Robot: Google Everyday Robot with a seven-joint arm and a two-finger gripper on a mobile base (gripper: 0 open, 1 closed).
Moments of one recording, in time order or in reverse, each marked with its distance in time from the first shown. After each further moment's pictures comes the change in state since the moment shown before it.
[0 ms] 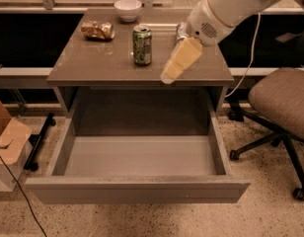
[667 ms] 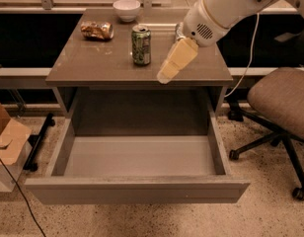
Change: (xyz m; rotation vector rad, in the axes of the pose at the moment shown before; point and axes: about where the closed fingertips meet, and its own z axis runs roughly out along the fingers) arm -0.006 -0.001 0.007 -0.002 -0.016 0.007
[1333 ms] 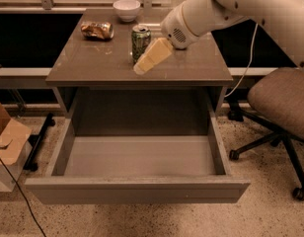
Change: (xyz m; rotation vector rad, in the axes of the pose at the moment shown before) arm -0.047 -0.031 0.055 0.044 -0.195 -0.004
